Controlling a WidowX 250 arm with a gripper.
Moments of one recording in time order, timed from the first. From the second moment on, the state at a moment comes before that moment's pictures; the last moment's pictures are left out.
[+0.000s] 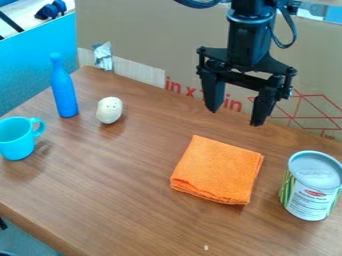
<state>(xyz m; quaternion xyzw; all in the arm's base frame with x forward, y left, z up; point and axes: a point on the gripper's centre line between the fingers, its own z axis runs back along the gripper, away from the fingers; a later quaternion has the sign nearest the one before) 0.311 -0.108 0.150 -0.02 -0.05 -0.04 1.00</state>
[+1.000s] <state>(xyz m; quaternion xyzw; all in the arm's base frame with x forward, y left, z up) 0.322 -0.185 0.131 -0.01 -0.05 -0.12 0.99</state>
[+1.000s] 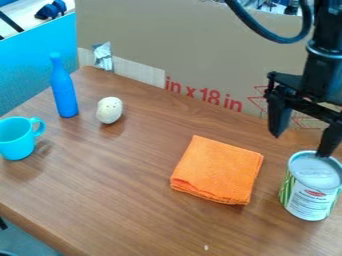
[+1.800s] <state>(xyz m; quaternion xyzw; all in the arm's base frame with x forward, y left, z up) 0.334 -0.244 0.092 -0.02 0.01 -0.16 0.99</state>
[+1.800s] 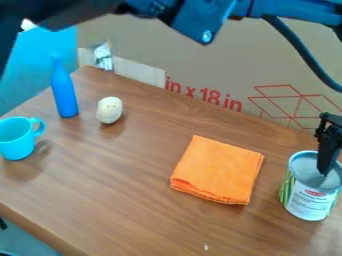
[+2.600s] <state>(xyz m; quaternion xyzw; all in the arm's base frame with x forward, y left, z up) 0.346 -0.218 0.081 0.01 0.04 -0.12 0.99</state>
